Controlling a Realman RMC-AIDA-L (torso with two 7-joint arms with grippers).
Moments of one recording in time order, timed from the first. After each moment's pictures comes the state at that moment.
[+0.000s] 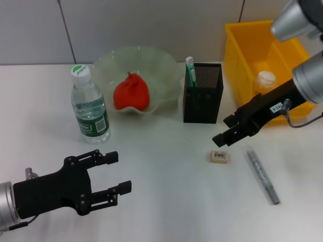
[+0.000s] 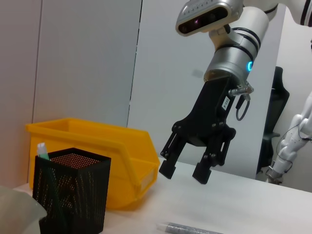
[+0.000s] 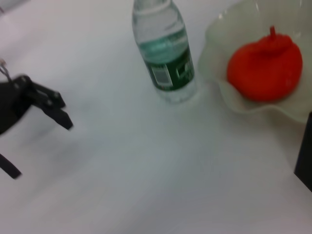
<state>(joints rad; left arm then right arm) -0.40 -2.06 0.65 0.45 1.90 1.69 -0.97 0.85 2.03 -0.96 -1.00 -2.46 -1.65 2.15</state>
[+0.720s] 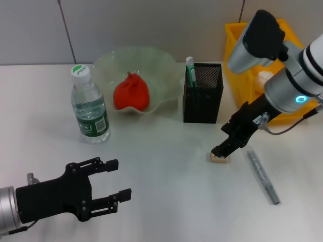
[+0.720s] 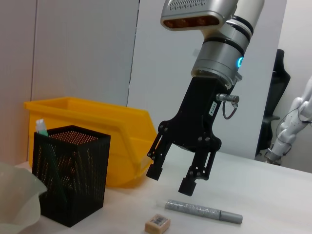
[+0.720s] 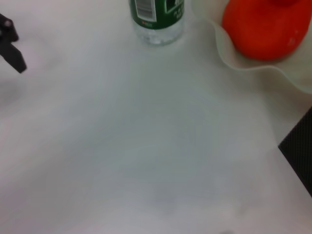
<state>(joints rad) -0.40 -2.06 0.65 0.45 1.94 1.66 -0.97 0.90 2.08 -1.15 -0.95 -2.60 -1.50 2.16</state>
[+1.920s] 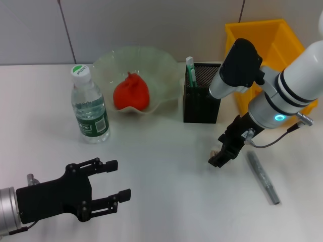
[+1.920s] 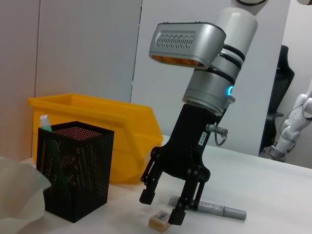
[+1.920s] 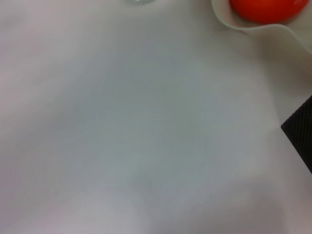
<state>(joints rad) -0.40 -2.06 0.65 0.44 1.95 1.64 -0.96 0.94 2.08 -1.26 -0.72 -2.61 -1.26 2.16</state>
